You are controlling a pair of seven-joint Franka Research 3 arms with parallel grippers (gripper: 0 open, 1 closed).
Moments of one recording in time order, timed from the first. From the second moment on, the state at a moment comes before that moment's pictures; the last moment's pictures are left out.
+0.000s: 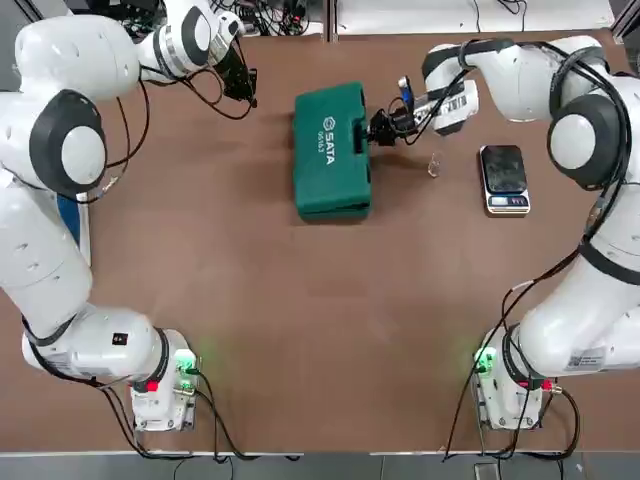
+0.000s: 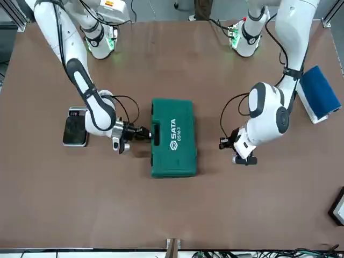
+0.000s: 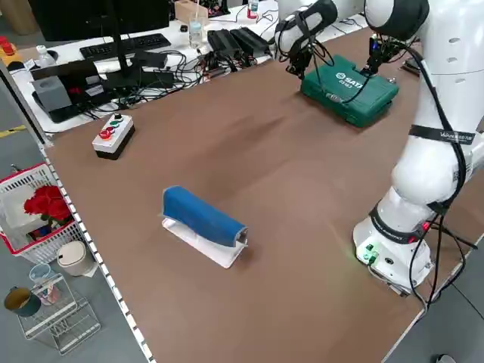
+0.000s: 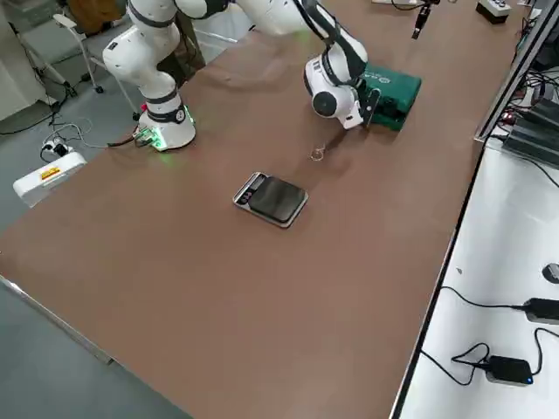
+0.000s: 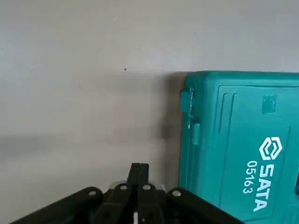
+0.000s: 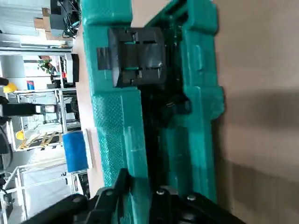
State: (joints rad) left arm -0.08 0.44 -0.27 -1.80 -0.37 2.28 -0.11; right arm 0.04 0.60 0.40 -1.96 1.45 2.38 -0.79
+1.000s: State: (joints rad) left arm -0.10 0.44 -0.27 -1.80 -0.36 2.28 -0.20; right arm 0.05 0.47 0.54 -1.95 1.41 2.48 -0.42
